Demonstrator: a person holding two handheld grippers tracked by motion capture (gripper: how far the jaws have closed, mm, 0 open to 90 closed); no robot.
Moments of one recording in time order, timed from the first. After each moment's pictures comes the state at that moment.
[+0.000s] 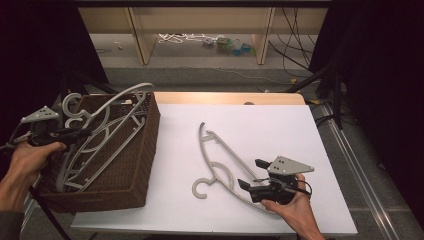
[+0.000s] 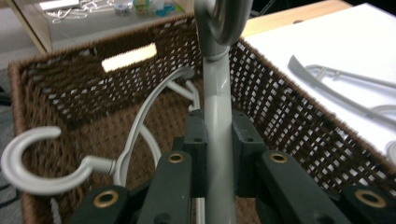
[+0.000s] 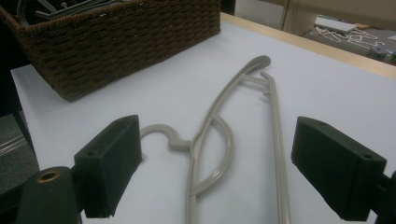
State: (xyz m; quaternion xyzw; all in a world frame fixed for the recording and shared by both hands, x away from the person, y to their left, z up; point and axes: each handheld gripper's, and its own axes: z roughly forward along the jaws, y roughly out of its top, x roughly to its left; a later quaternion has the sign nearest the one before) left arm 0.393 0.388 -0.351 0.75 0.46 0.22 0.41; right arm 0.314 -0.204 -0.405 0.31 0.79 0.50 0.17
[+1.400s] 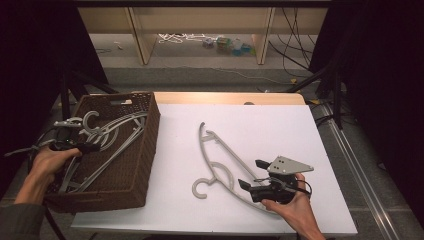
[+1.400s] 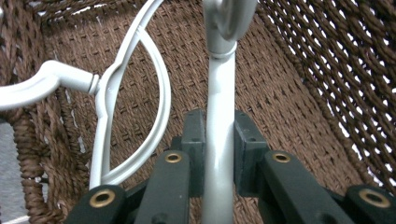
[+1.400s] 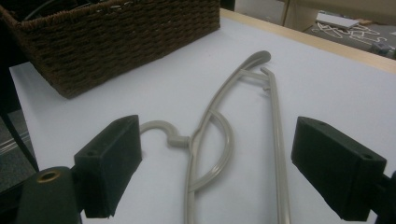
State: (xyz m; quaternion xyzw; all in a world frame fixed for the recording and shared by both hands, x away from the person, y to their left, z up) left arm 0.418 0.383 -0.404 0.77 0.54 0.15 0.31; right arm 0.316 -0.205 -0.408 0.31 0.79 0.49 0.17
